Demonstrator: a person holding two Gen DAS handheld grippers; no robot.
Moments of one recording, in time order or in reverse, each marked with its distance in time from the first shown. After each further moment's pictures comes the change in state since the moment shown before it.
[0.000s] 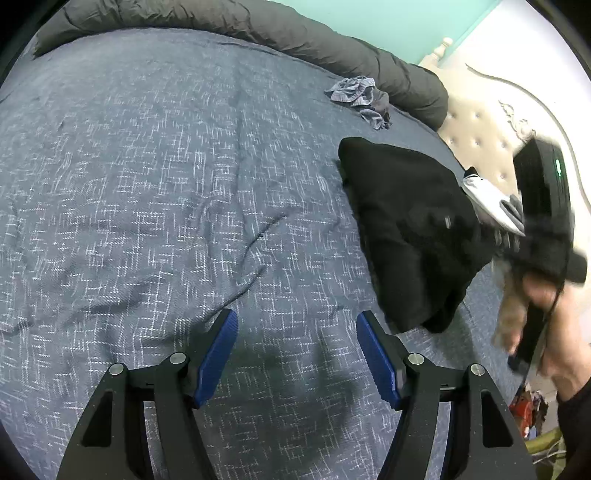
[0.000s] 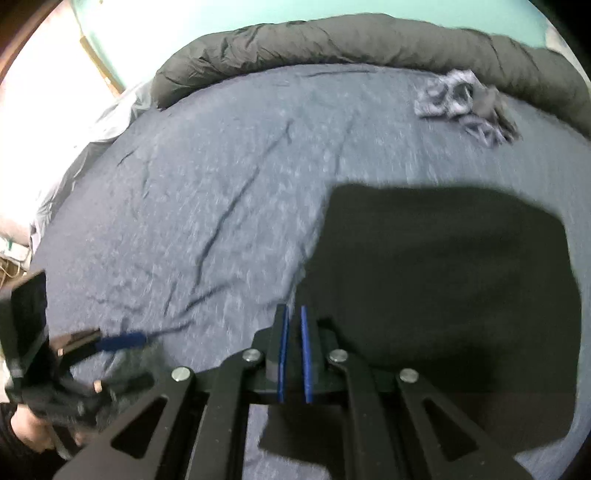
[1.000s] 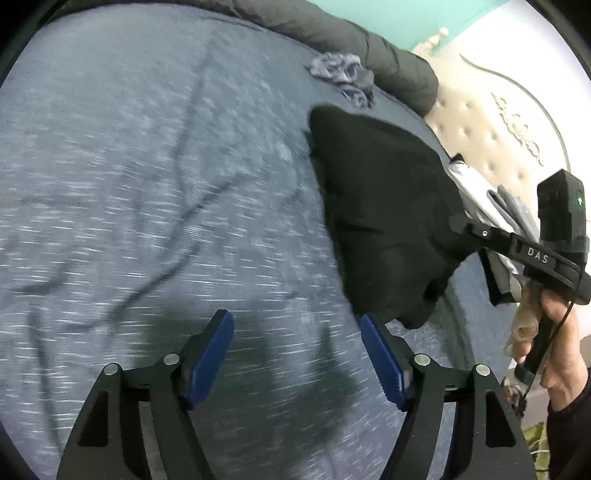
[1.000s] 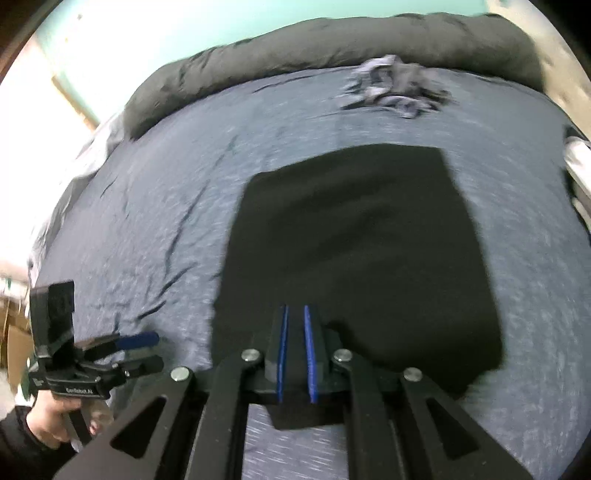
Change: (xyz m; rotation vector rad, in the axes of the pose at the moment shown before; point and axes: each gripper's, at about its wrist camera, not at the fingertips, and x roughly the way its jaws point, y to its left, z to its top) left arm 0.041 -0.030 -0.004 -0.038 0.084 -0.107; right arm -0.067 -0.079 -0.047 0.189 -0.053 -0.042
